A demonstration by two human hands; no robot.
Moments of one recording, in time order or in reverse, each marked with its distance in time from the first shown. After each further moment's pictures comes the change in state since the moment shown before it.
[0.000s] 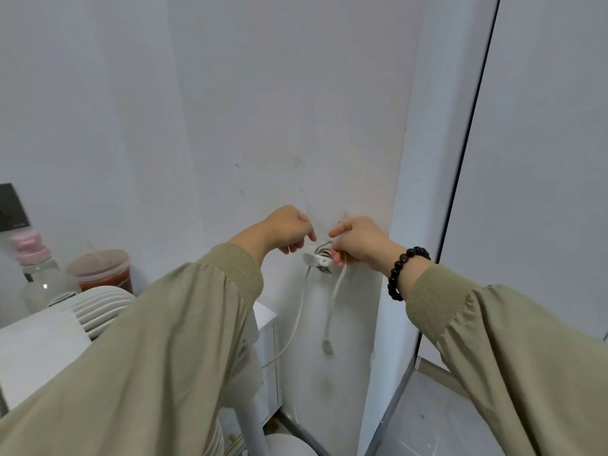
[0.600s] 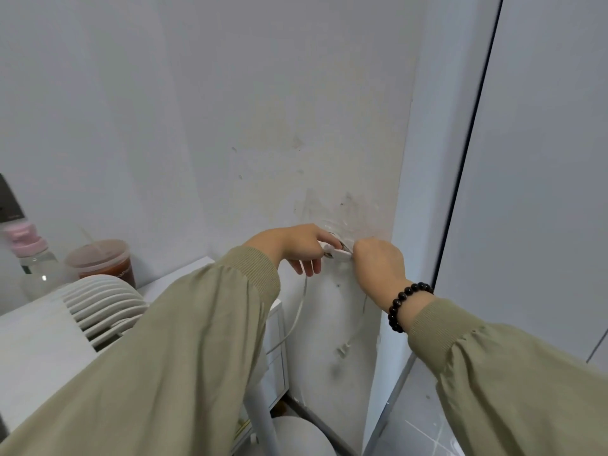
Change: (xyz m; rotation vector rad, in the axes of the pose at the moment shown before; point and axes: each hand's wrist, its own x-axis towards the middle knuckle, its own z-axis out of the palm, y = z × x) left_hand 0.000 -0.010 0.037 0.140 -0.360 -0.012; right_hand -0.028 0.055 0.014 -1.131 0.297 -0.283
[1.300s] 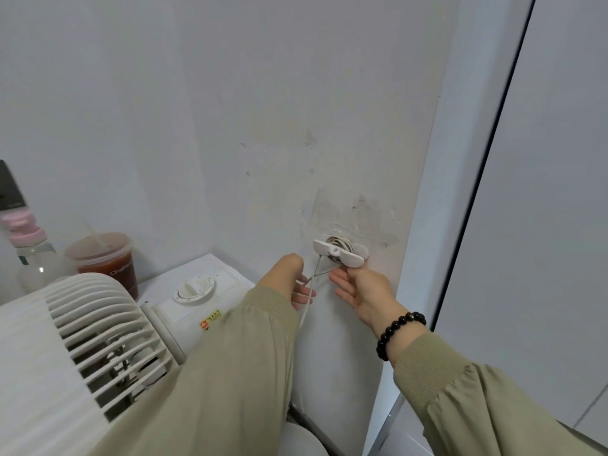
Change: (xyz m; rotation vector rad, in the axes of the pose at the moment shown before) left_hand 0.030 -0.053 0.043 -0.905 0.256 -0.564; right_hand 0.012 -0.026 0.052 1.845 -0.250 0.773
